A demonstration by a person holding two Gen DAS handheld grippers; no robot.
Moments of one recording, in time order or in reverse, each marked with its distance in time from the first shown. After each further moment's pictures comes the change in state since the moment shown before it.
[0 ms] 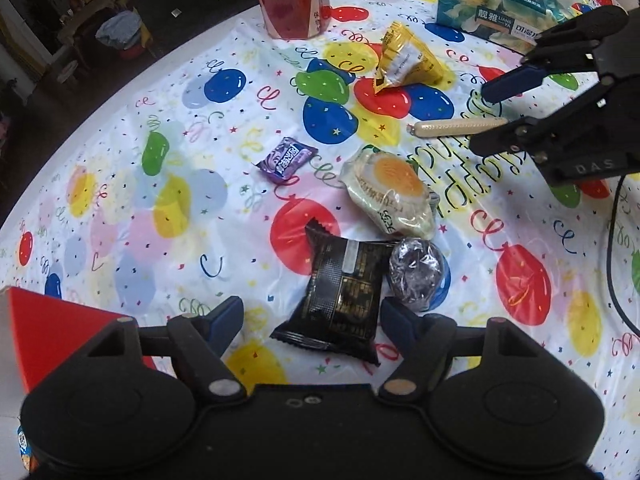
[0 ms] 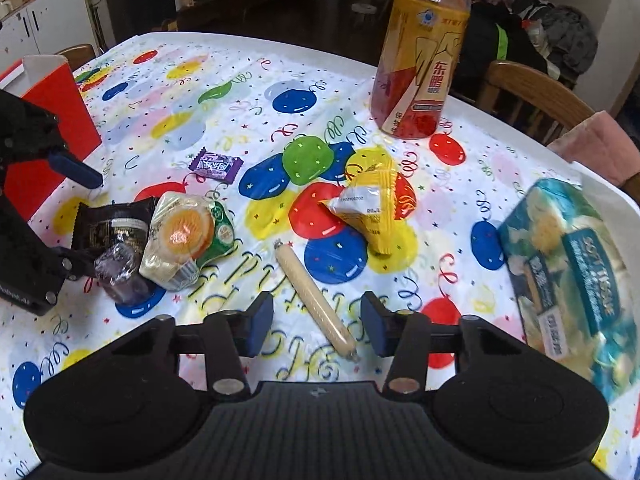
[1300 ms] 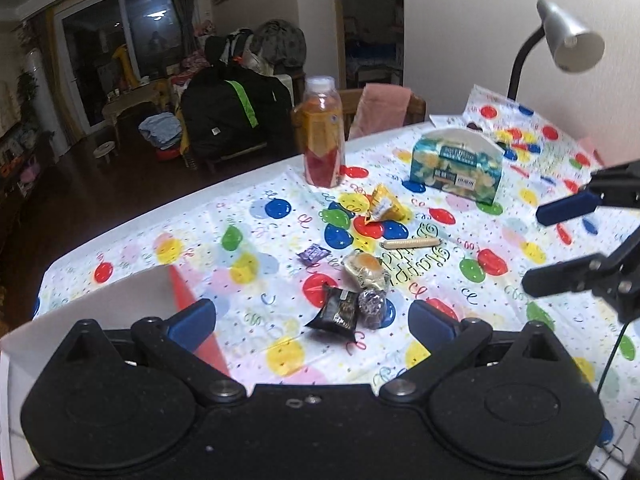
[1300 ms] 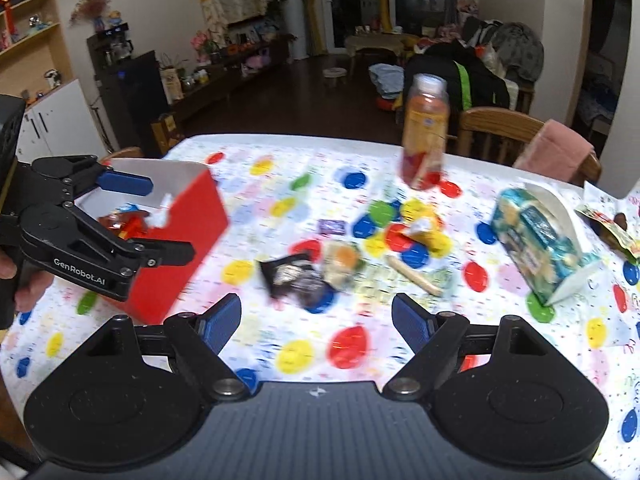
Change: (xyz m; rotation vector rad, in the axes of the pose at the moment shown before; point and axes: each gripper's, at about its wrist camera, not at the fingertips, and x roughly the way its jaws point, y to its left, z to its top) left arm -0.154 0.016 -0.090 -0.115 -0.453 -0.008; right arm -0.177 0.104 -0.040 0.213 -0.213 0.000
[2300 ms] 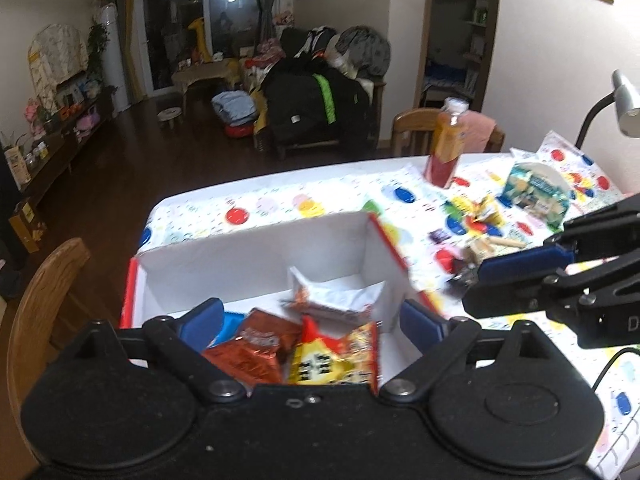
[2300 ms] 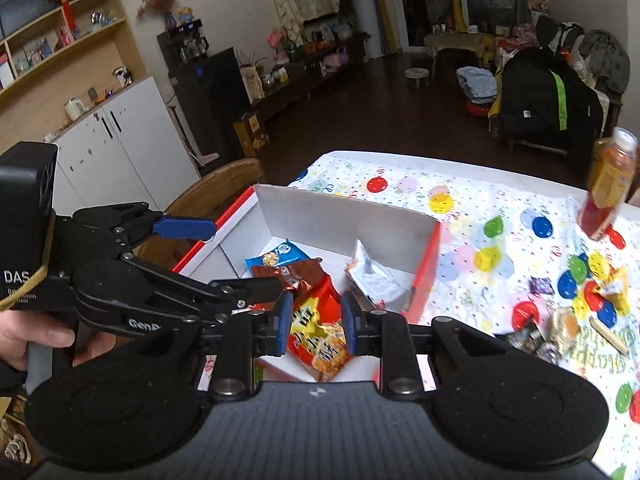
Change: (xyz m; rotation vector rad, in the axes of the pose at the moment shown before) left arm -0.096 0.158 -0.063 -0.202 -0.025 0.079; right arm 0.043 0.210 0.072 -0.028 0.005 0.219
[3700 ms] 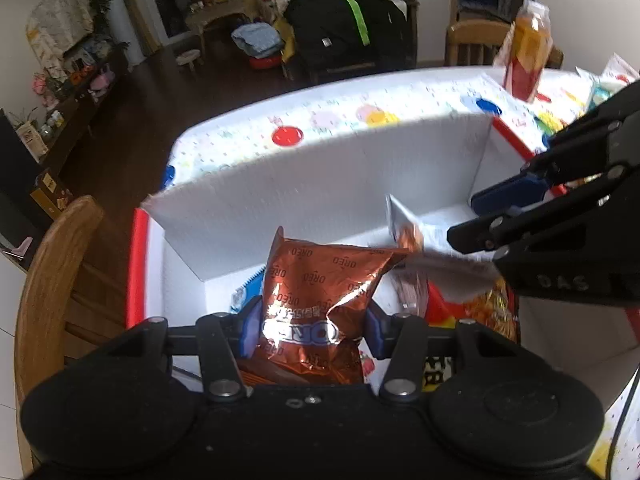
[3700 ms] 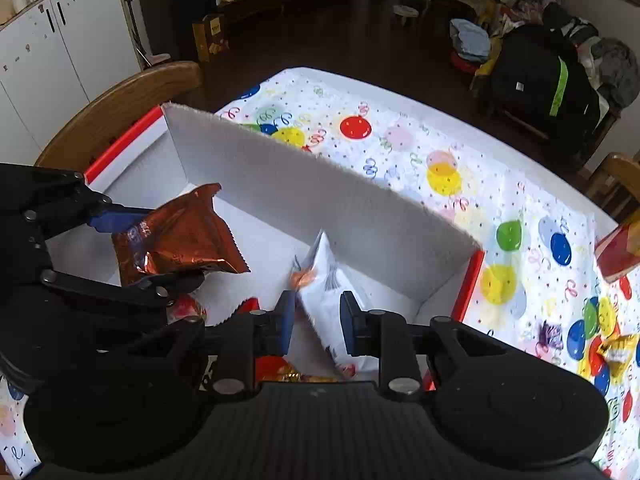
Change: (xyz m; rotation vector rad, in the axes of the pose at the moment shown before) left arm 0.108 0.058 -0.022 0.063 0.249 0.130; right arm 0.181 0.007 0.042 -0.160 0.276 -0.197
